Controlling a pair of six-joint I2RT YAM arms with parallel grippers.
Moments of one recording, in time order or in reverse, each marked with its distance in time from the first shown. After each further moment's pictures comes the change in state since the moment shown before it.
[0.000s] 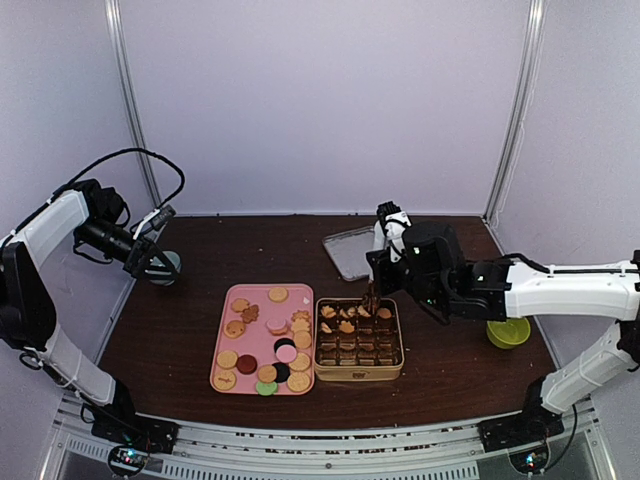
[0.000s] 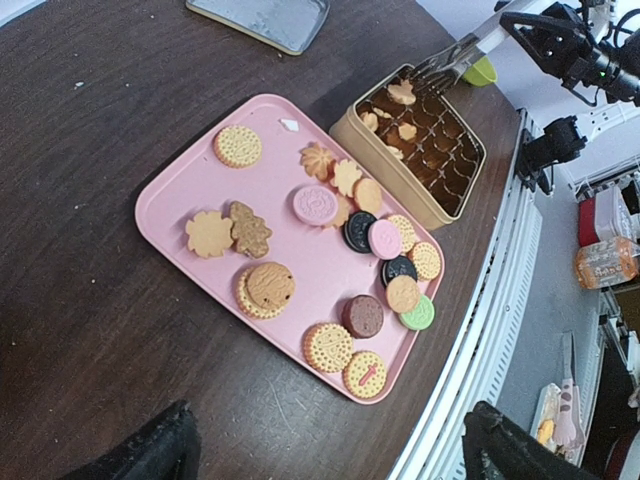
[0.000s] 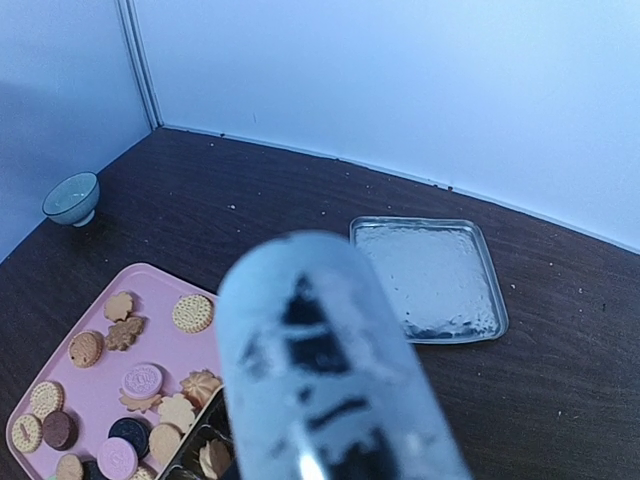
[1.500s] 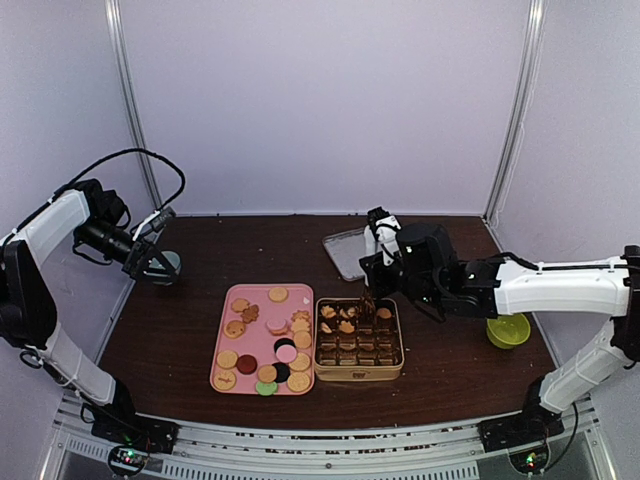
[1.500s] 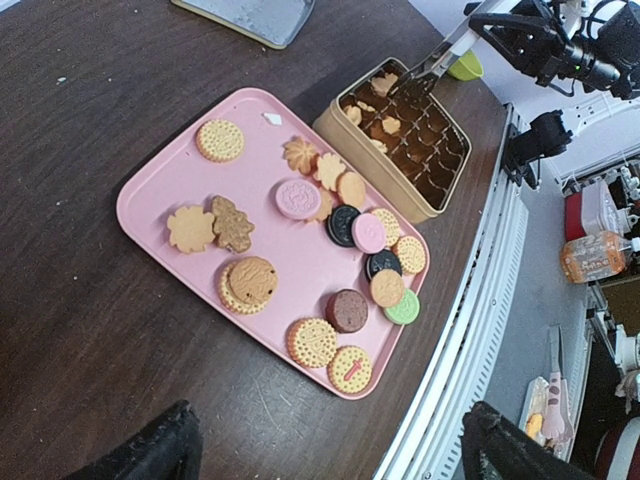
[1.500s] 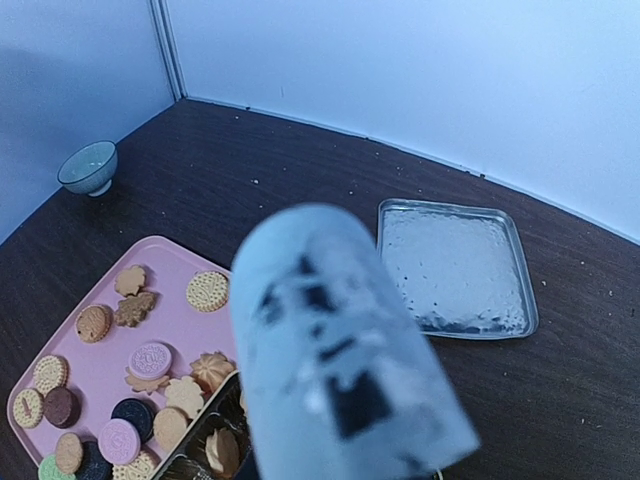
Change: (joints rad) left arm 0.000 0.011 0.004 -0.050 0.013 0.035; right arm -0.031 0.060 0.010 0.019 -0.115 -0.031
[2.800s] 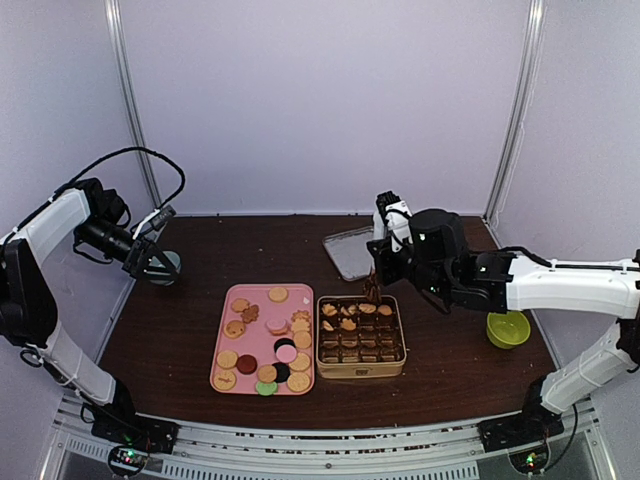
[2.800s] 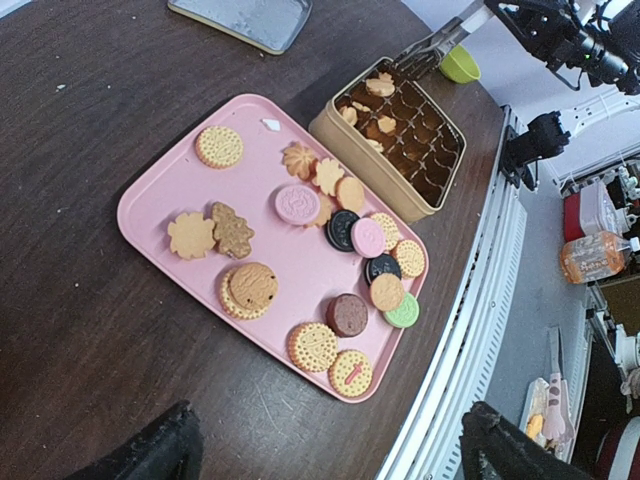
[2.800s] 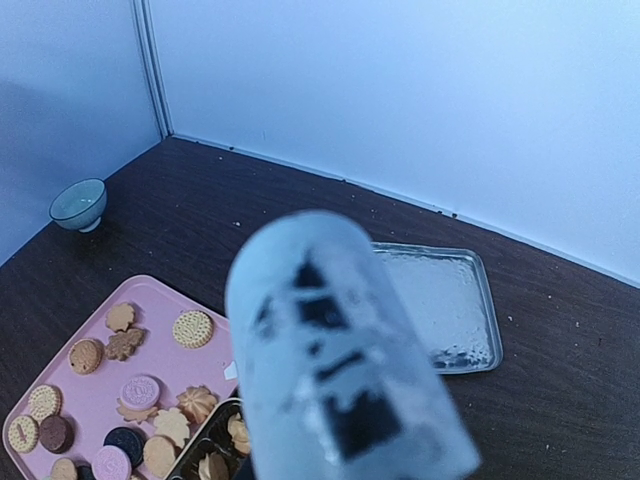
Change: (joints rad) left arm 0.001 0.009 0.011 -0.003 0.011 0.010; right arm -0.018 -0.051 0.021 0.016 0.043 -0.059
